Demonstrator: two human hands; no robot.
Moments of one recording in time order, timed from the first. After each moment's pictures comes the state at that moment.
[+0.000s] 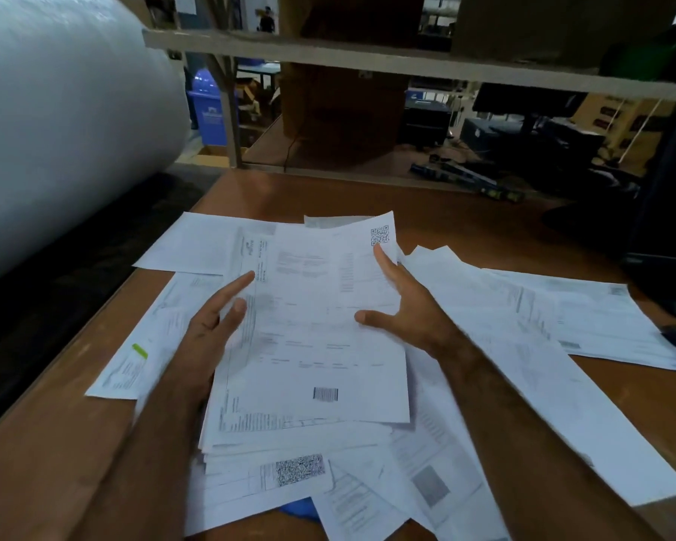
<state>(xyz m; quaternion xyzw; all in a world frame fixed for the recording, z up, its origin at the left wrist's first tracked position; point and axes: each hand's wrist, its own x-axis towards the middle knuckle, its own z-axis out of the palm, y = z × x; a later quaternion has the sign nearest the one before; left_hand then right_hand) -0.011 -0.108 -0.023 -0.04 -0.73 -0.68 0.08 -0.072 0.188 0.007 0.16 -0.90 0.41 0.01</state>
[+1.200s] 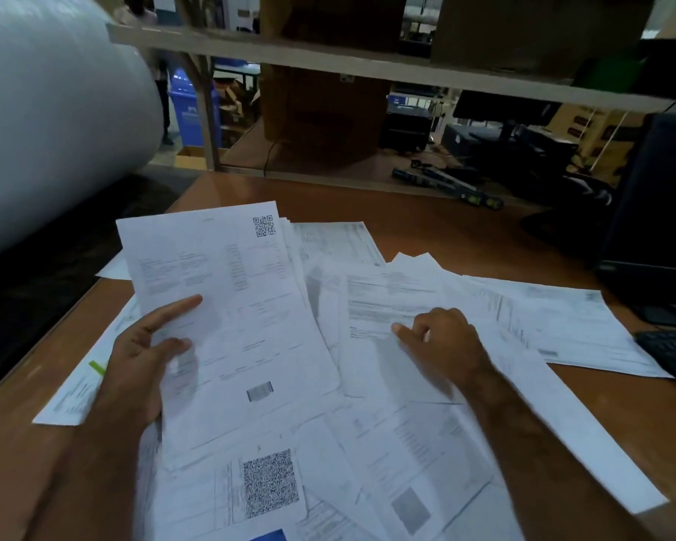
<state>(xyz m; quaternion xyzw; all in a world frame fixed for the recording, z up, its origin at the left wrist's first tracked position) -0.028 -0.145 -0.056 -0.02 -0.62 -0.77 0.14 -0.064 0.254 -0.024 -0.04 -0.99 0.15 0.07</state>
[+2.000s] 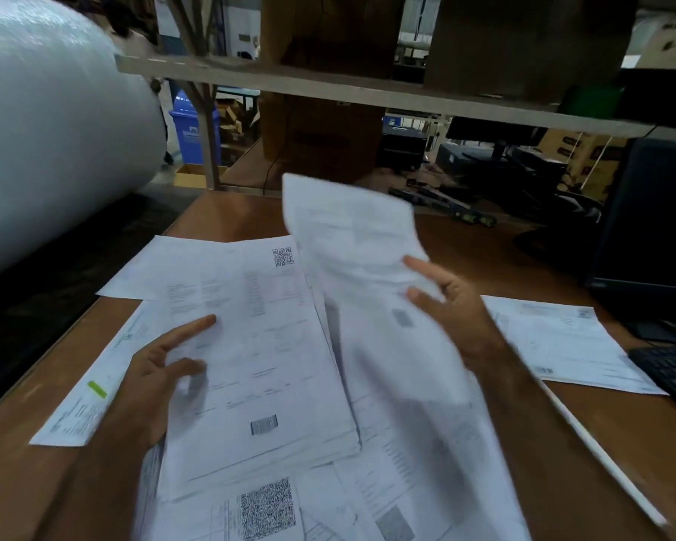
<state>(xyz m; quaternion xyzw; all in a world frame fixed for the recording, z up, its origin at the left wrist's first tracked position) -0.030 -0.139 -0.053 -0.02 -0.68 -0.73 0.09 -0.070 0.251 0.047 0.10 -0.74 0.66 0.07</state>
